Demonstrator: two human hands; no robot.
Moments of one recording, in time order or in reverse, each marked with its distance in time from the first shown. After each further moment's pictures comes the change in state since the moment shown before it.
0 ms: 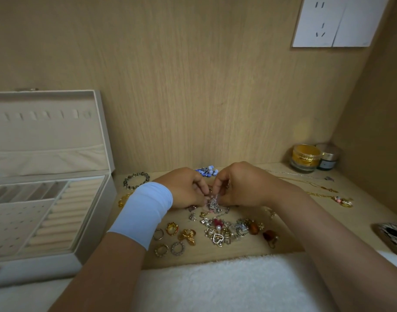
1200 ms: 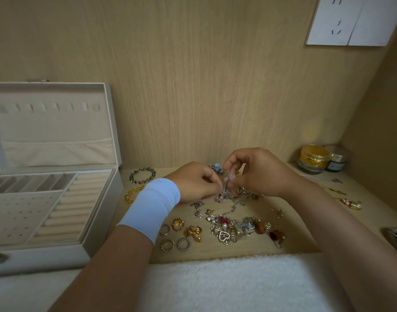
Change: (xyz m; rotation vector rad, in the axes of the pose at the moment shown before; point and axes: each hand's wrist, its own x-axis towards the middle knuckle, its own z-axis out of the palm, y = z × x) left_hand 0.004 -0.001 0.006 -0.186 0.044 0.085; right_hand -0.002 0.007 -0.012 0.323 0.181 0.021
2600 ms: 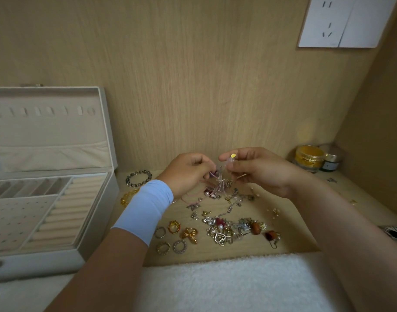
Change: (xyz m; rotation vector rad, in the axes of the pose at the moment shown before) left_hand 0.000 0.009 -0.002 -0.341 0.241 0.054; right_hand 0.000 0.000 -0.010 0.639 -0.098 0.228
